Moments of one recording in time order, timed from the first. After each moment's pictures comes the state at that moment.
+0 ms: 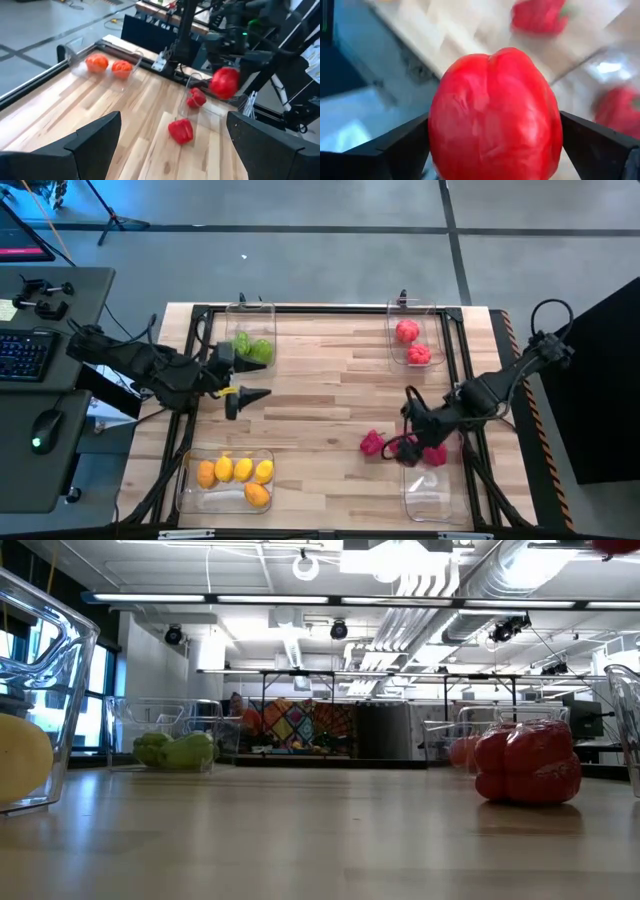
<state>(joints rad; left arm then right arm) -0.39 0.97 1.13 -0.53 -0.54 -0.50 0.56 1.29 1.28 -1.05 -0.06 1.47</state>
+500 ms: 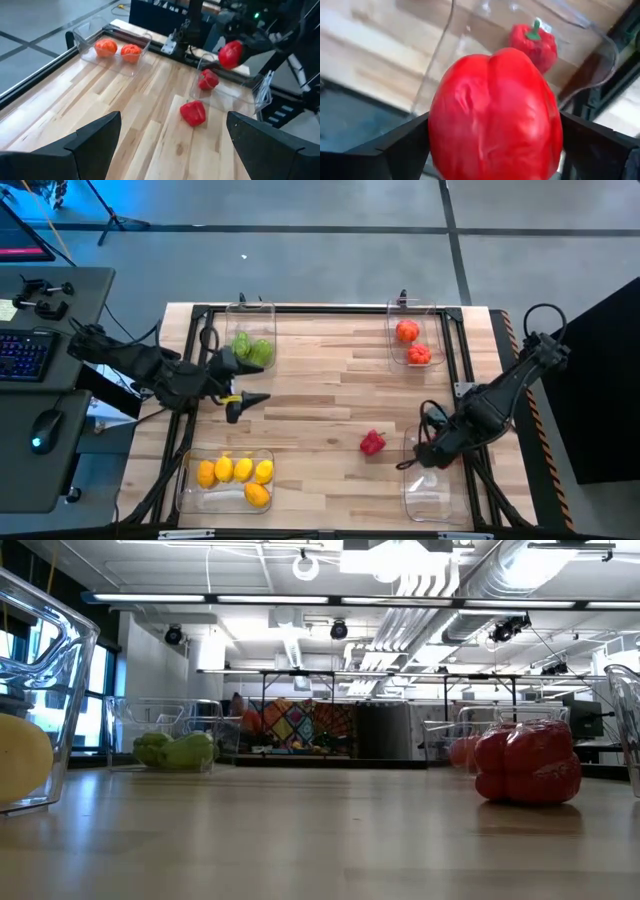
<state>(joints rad) -0.41 0.98 1.13 -0.63 -0.56 -0.51 0.70 1.33 1.28 -1.37 -0.13 1.82</state>
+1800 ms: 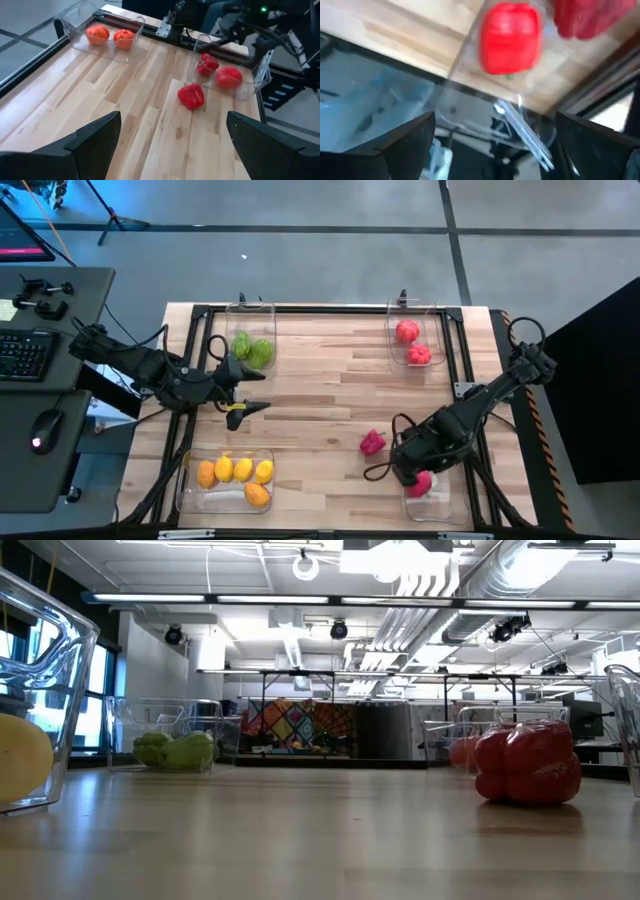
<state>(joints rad) -0.43 1.02 1.13 -0.67 -0.52 -0.50 0.61 1.52 1.34 -1.19 -0.42 1.77</state>
